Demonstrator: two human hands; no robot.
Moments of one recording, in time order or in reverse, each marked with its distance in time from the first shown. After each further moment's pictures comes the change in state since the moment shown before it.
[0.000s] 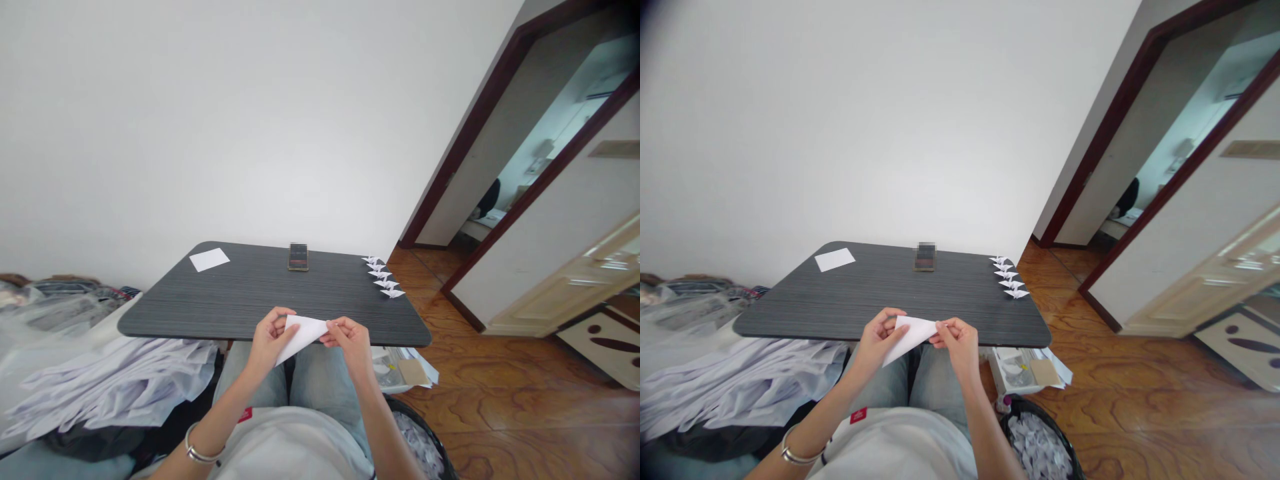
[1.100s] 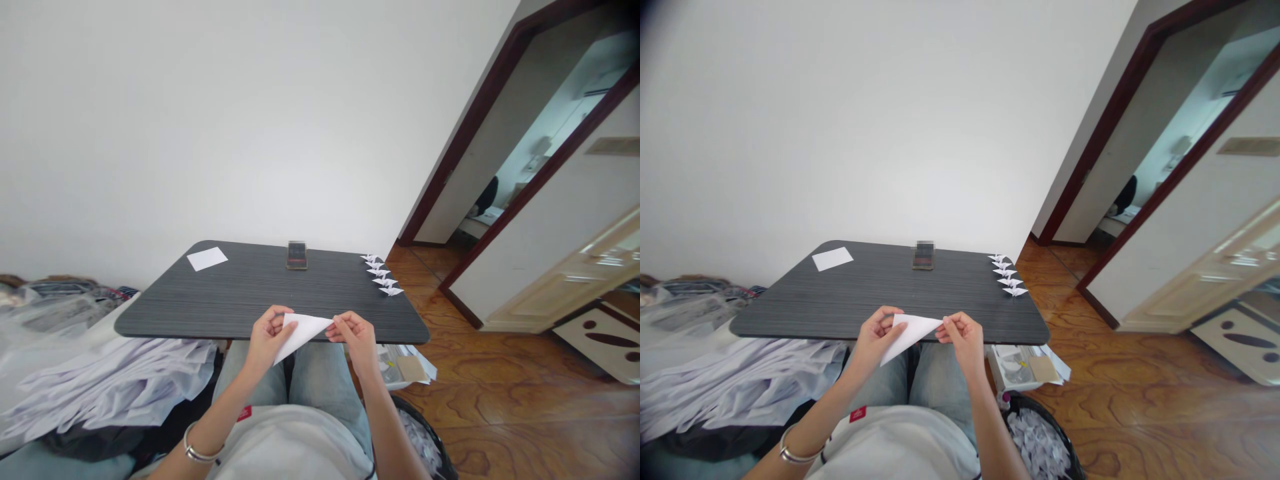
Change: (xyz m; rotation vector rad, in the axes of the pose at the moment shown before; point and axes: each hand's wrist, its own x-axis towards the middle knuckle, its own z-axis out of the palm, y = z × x) left_hand 0.003 -0.006 -0.003 -0.041 -0.017 0.004; right_hand 0.003 -0.007 -0.011 -0.007 -0.011 -0.072
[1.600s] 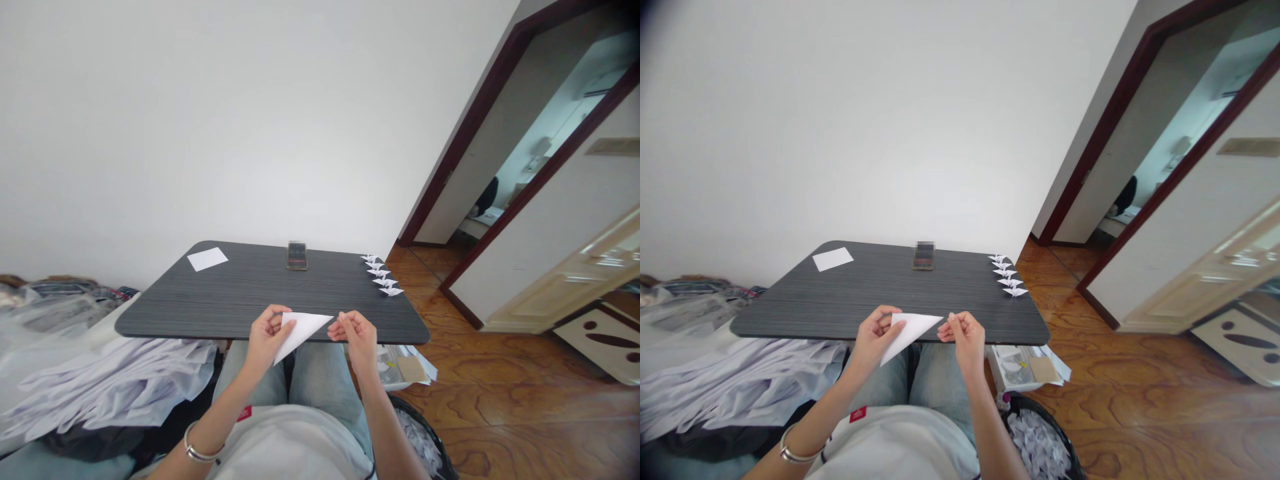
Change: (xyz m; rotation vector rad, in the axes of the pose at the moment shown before) left_hand 0.000 0.003 0.002 0.023 0.069 0.040; right_hand 0.001 0.005 0.002 0.010 0.096 -0.019
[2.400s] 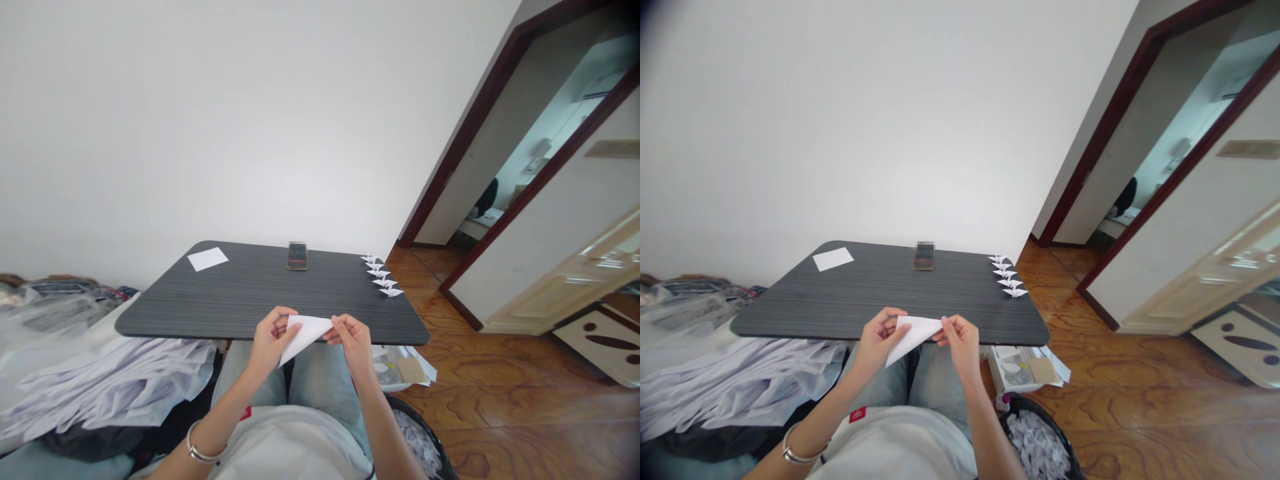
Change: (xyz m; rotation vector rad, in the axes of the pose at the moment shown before) left_hand -0.004 0.004 0.008 0.032 -0.024 -0.007; right_hand -0.002 0.000 0.003 -0.026 -0.074 0.038
